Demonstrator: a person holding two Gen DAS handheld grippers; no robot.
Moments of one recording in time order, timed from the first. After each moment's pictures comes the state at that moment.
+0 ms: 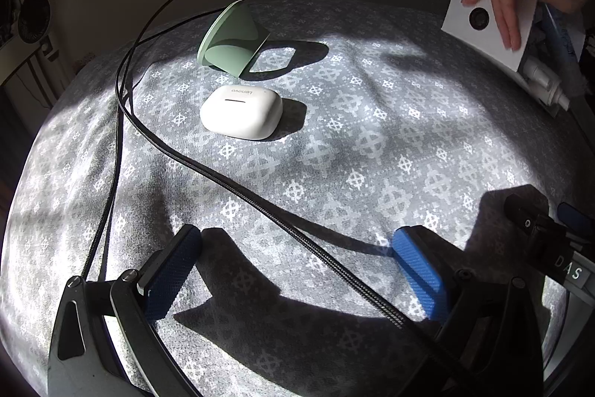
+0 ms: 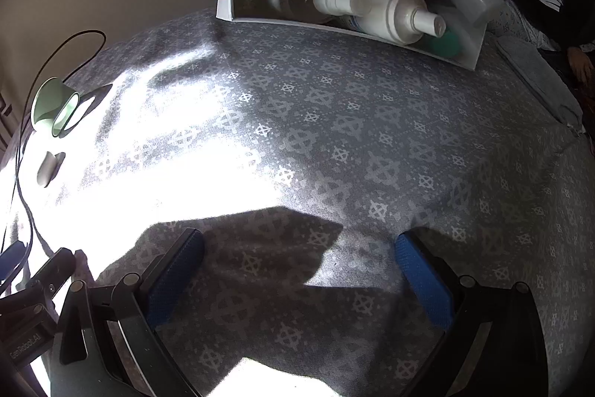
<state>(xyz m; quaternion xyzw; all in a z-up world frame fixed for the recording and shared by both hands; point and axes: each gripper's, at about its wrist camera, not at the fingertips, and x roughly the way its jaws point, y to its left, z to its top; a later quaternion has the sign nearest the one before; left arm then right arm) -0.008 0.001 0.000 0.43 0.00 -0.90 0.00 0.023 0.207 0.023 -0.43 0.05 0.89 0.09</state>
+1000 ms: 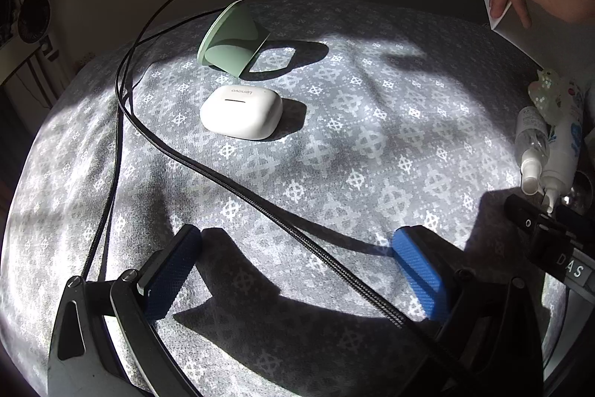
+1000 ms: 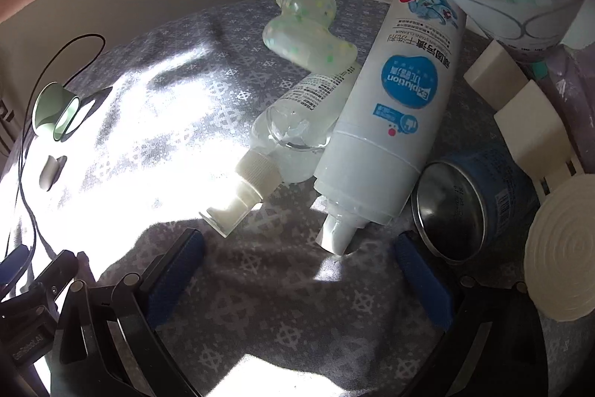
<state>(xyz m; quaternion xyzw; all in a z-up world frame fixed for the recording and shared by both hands) -0.010 0.001 -0.001 0.43 0.00 -0.90 0.00 0.004 0.208 0.017 -0.44 0.06 0.89 0.09</state>
